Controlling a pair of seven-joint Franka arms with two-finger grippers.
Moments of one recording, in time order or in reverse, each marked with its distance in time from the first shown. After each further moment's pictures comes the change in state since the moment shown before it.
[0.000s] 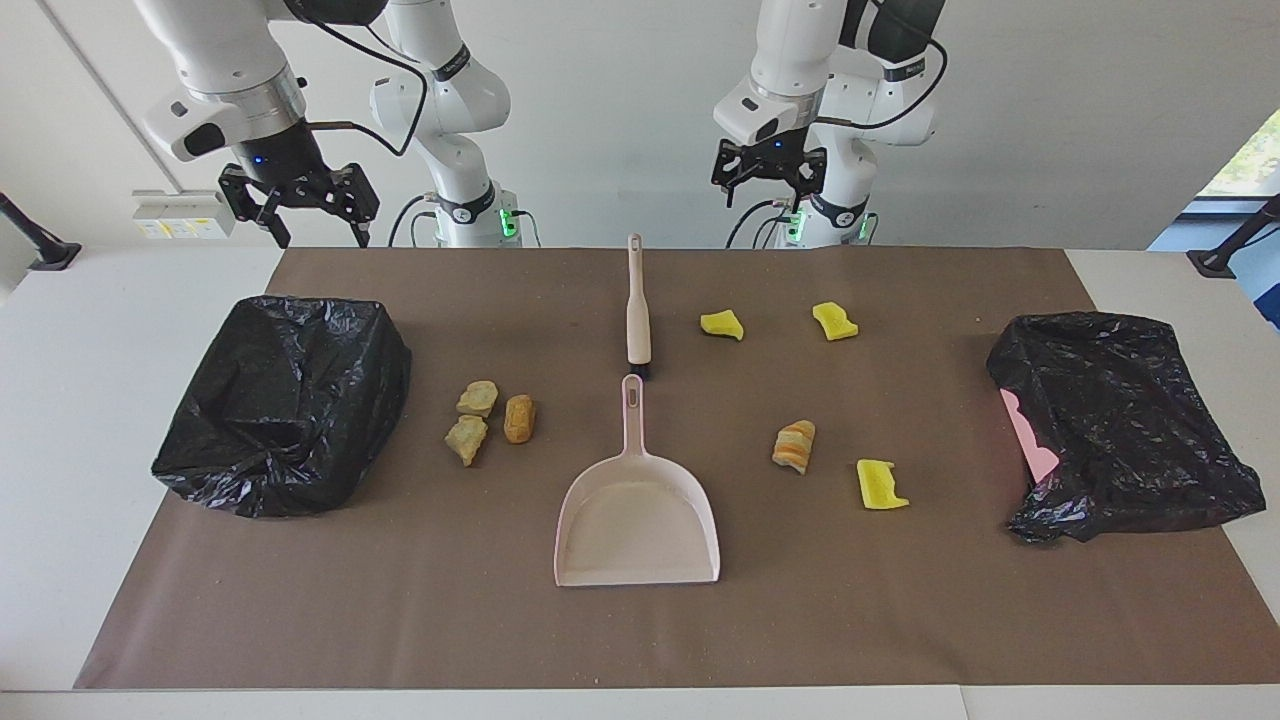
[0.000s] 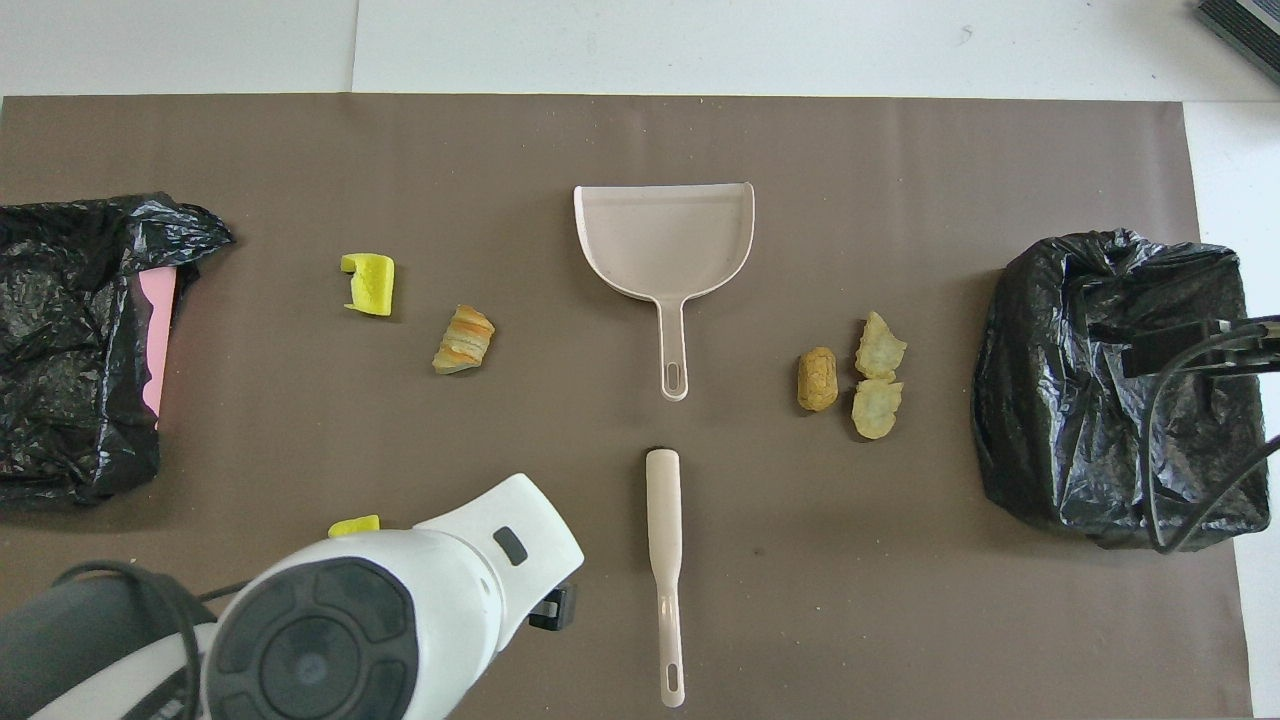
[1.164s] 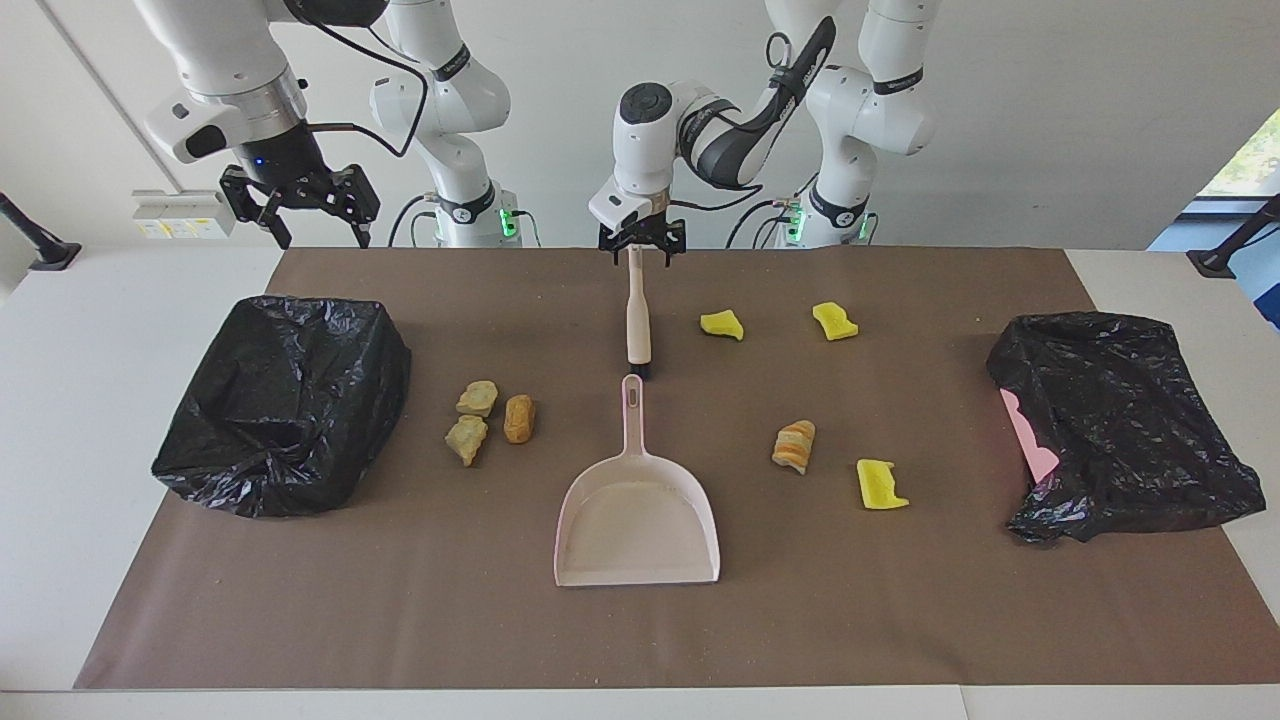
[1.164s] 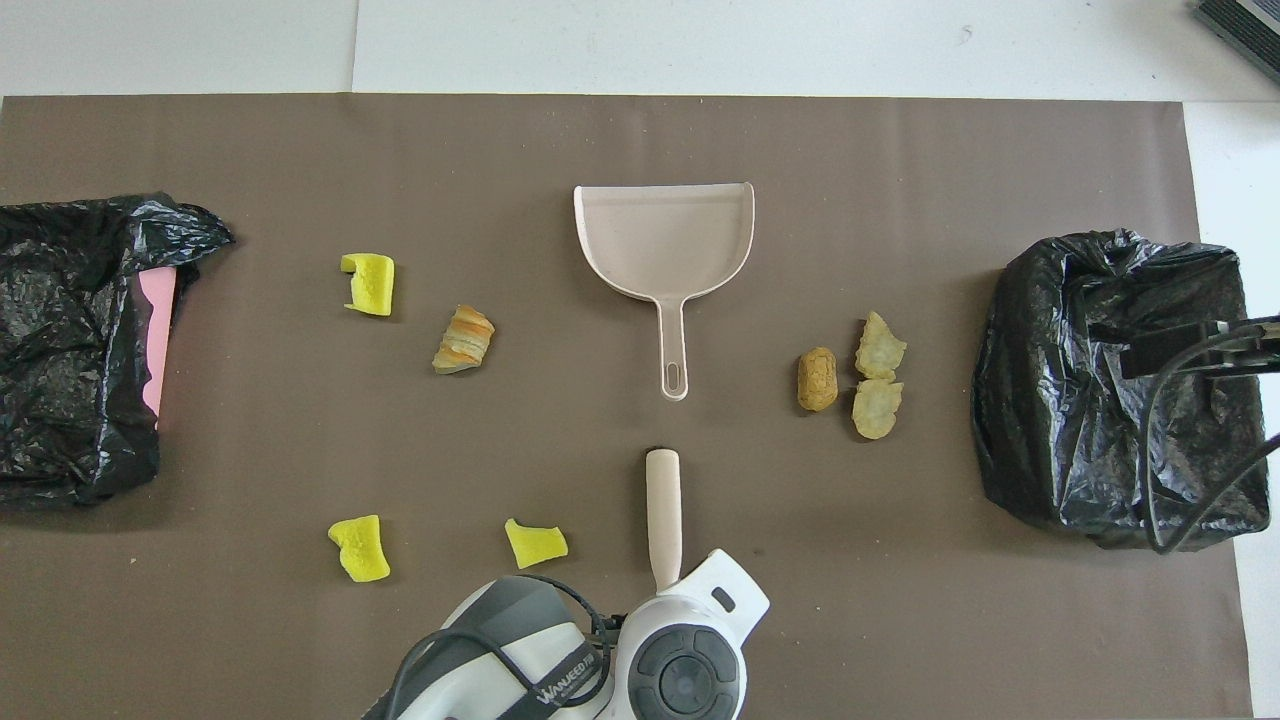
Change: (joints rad) left arm -0.320 0.320 0.005 -0.153 -0.014 0.473 -0.375; right arm 0.000 0.000 0.000 -0.003 0.000 0.000 0.000
